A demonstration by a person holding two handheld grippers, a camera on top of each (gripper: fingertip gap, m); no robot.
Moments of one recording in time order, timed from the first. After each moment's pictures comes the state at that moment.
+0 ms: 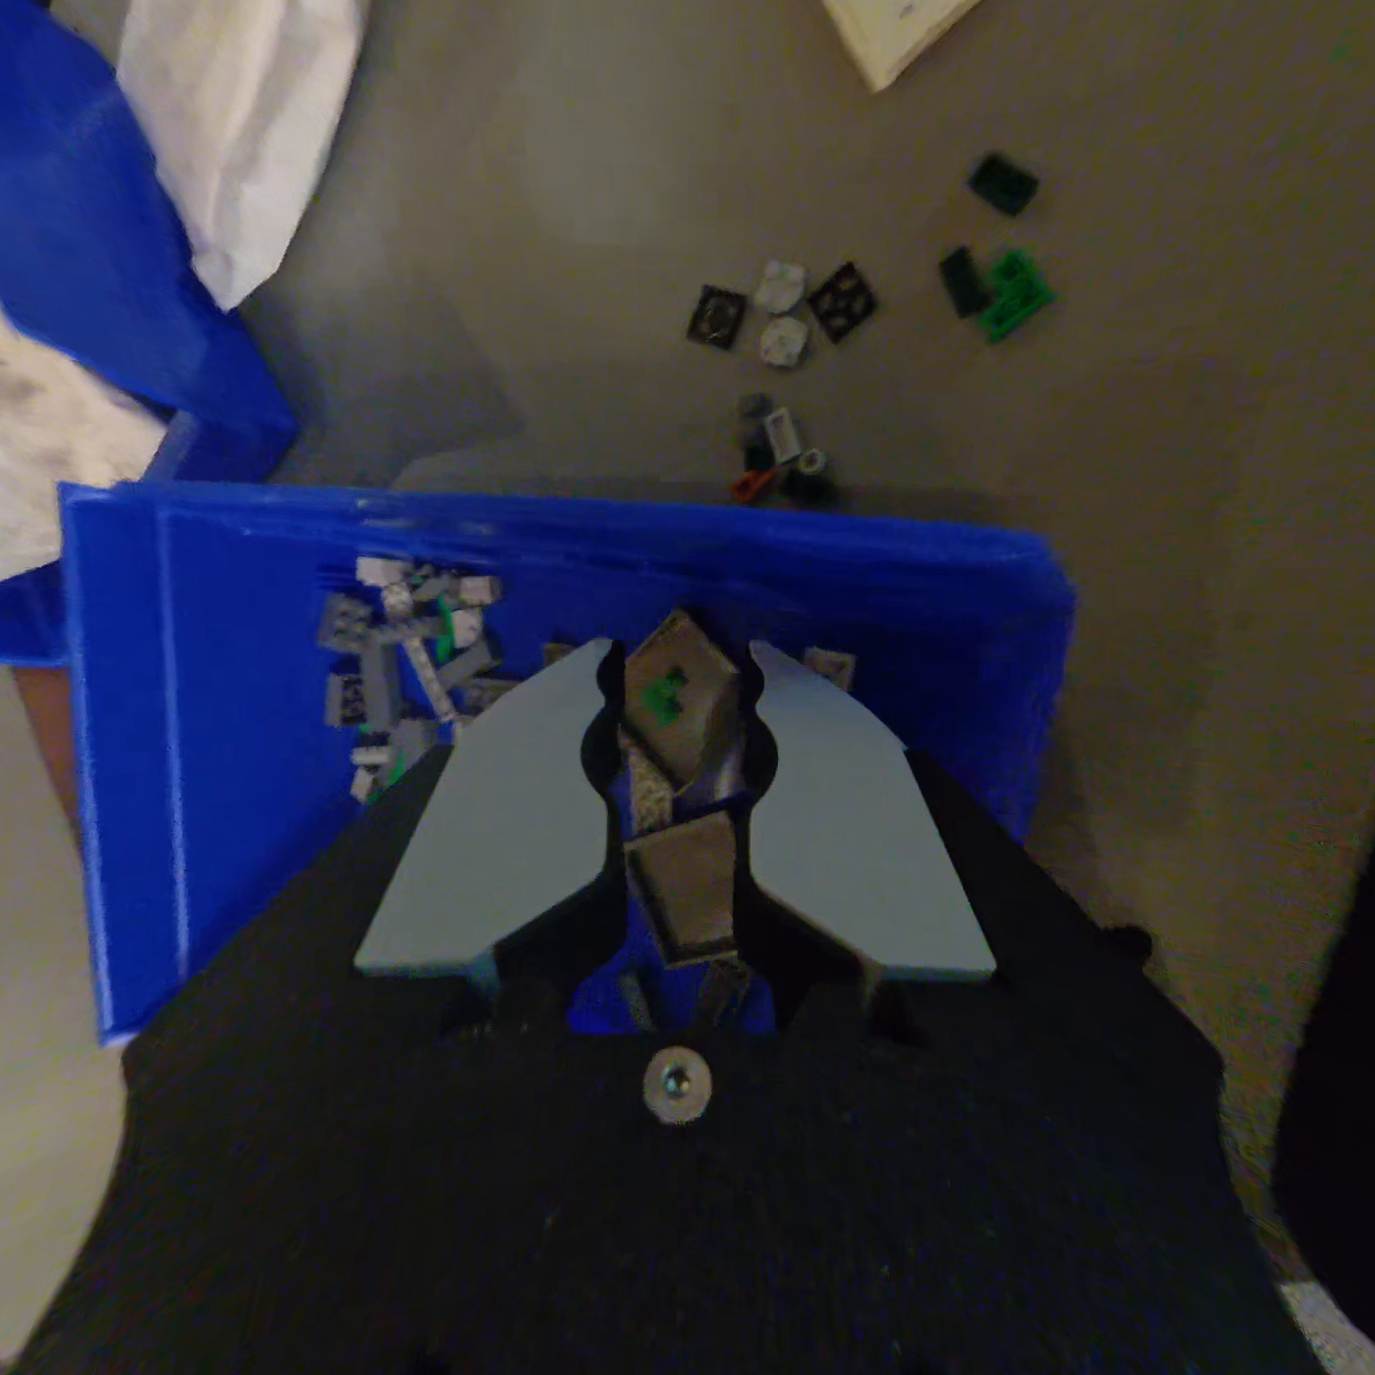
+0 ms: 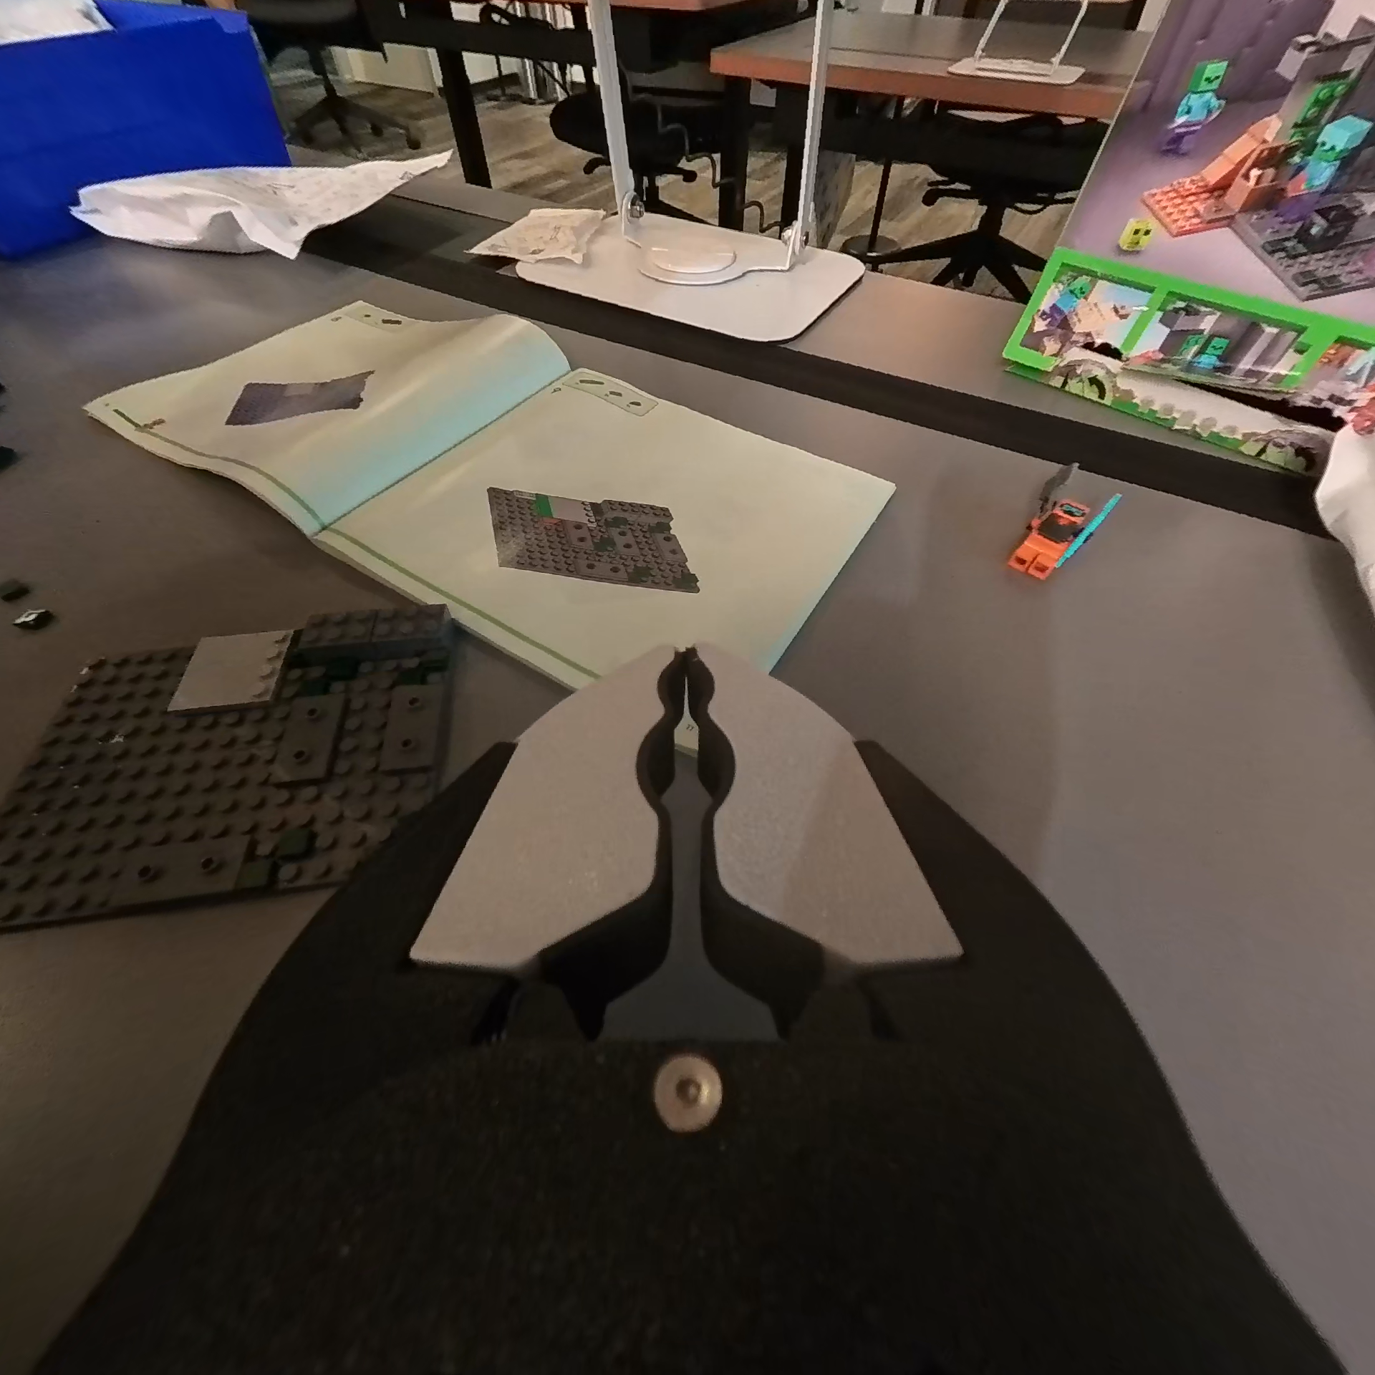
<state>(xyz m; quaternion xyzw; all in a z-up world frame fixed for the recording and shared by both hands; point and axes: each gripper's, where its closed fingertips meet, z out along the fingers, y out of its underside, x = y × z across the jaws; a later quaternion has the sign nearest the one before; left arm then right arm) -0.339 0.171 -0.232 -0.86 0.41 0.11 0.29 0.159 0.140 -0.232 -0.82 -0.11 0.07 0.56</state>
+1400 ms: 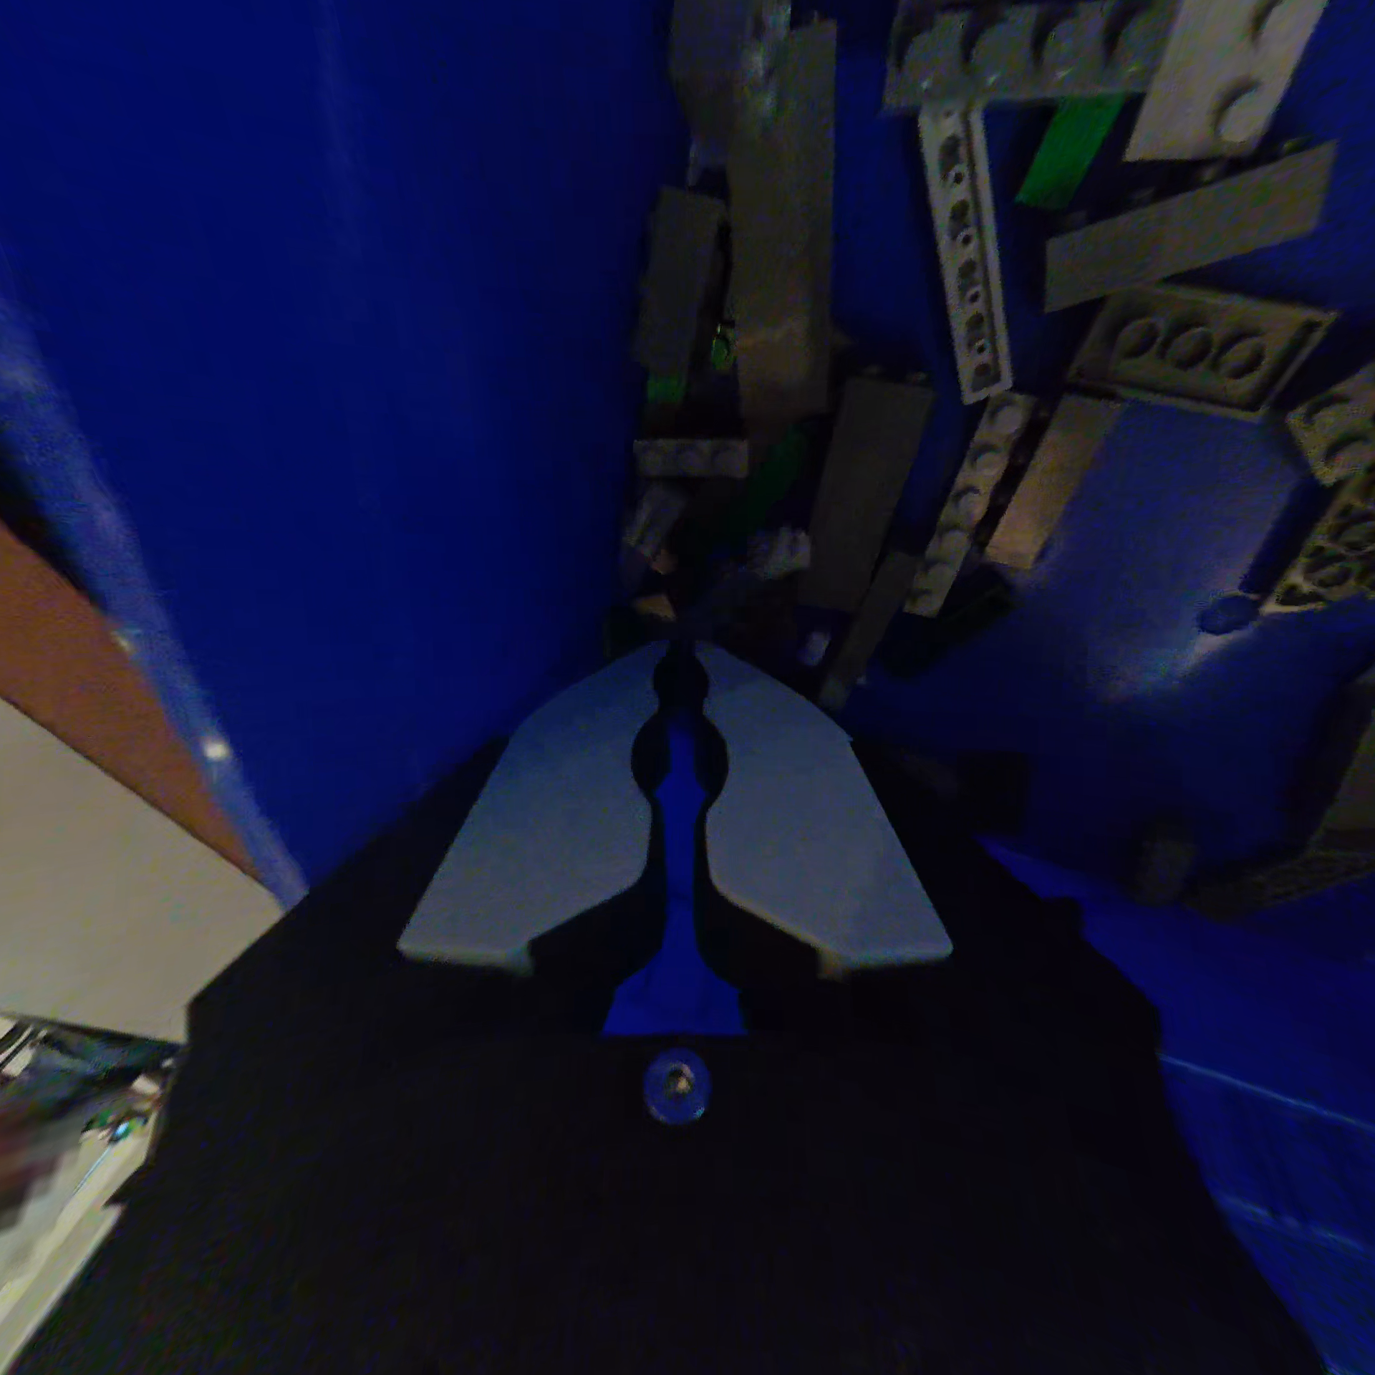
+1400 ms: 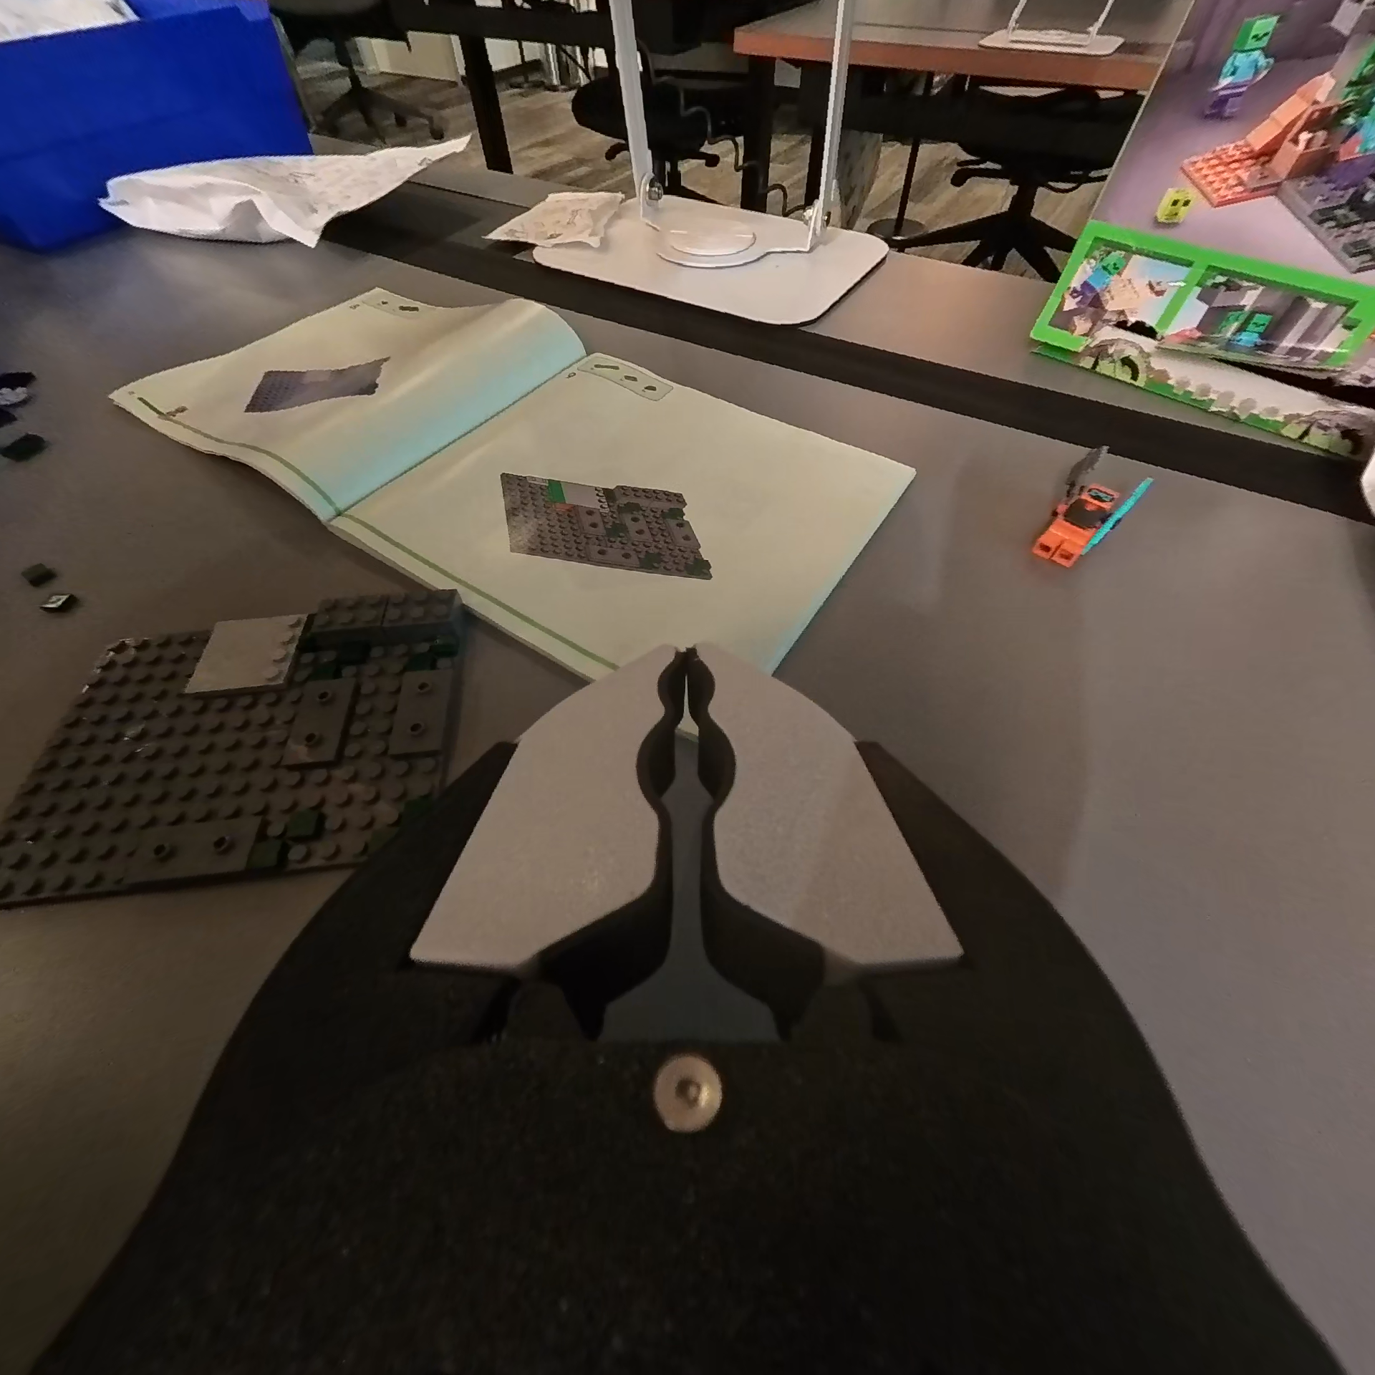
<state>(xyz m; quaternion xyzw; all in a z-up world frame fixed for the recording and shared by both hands) -0.544 0.230 -0.276 -0.94 0.32 0.13 -0.02 0.158 0.137 -0.237 -0.82 -0.11 0.09 0.56</state>
